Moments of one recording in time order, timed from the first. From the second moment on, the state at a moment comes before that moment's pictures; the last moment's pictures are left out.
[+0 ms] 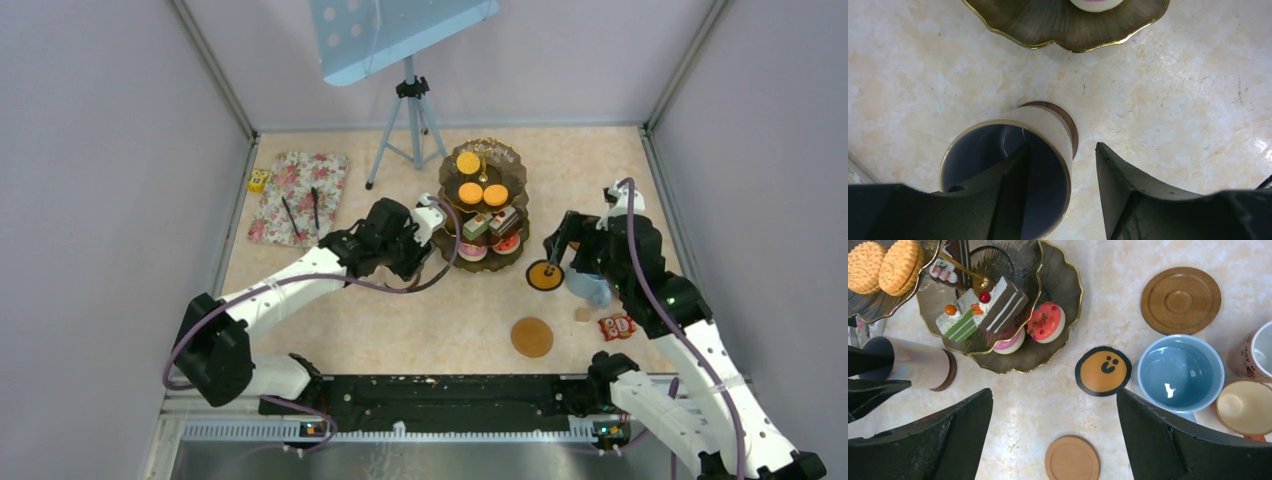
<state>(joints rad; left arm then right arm) -0.70 1.37 0.96 -0.42 0.08 0.16 0.39 0.69 0.86 -0.65 0.15 0.42</state>
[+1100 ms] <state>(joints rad) -0.70 0.71 0.92 -0.32 0.07 0.14 1.03 1.10 0.49 -0.43 0.42 1.03</state>
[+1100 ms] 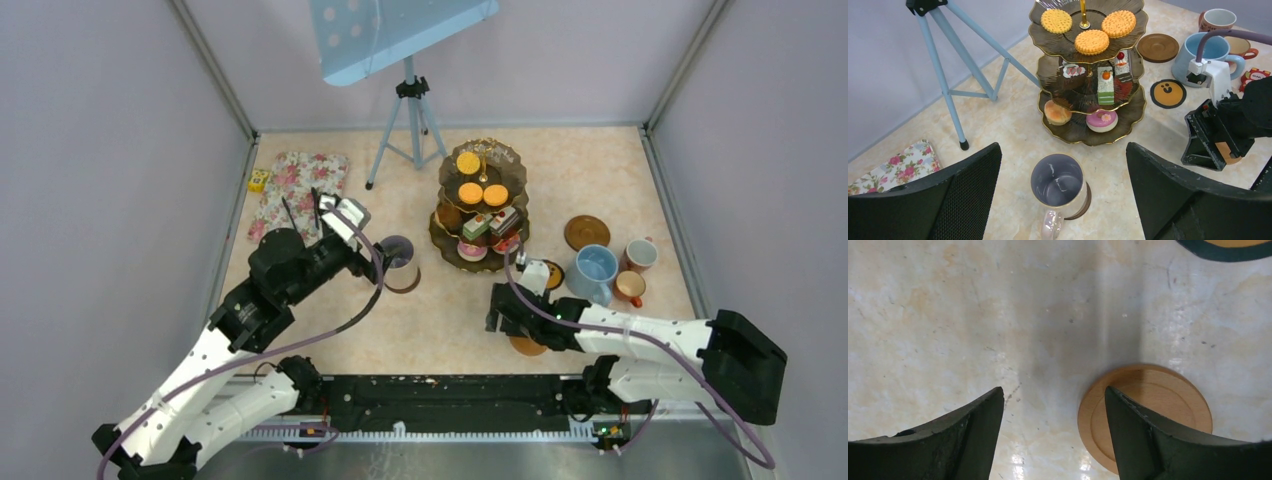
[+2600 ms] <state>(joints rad) -0.70 0.62 0.92 -0.41 -0.09 0.15 1.07 1.53 0.71 0.16 0.42 0.79</state>
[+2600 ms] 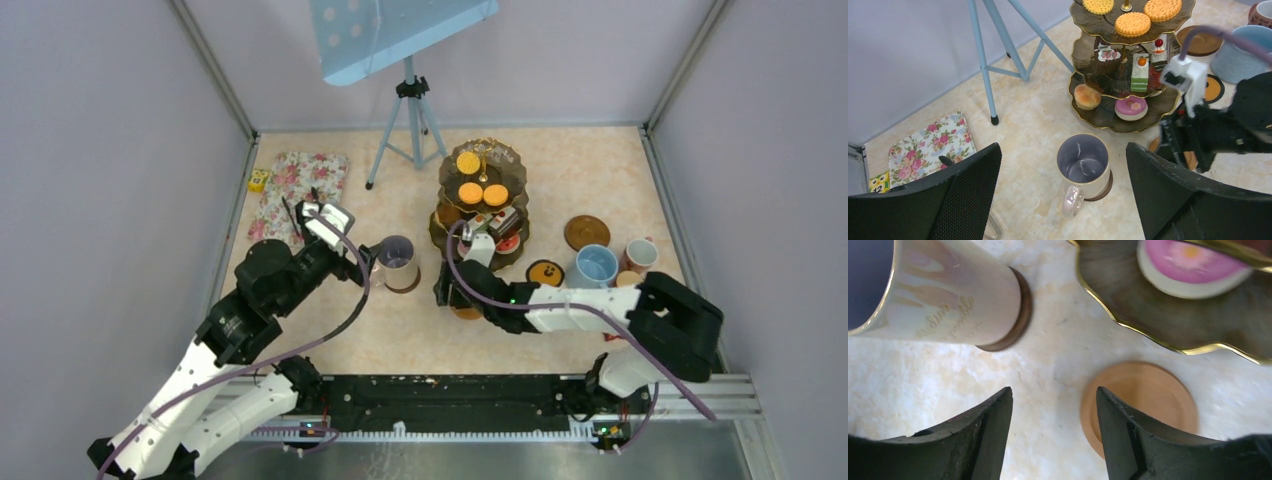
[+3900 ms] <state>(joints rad) -0.70 0.72 0.92 -0.37 -0.05 0.13 0.94 1.43 0.44 0.35 0.28 0.79</state>
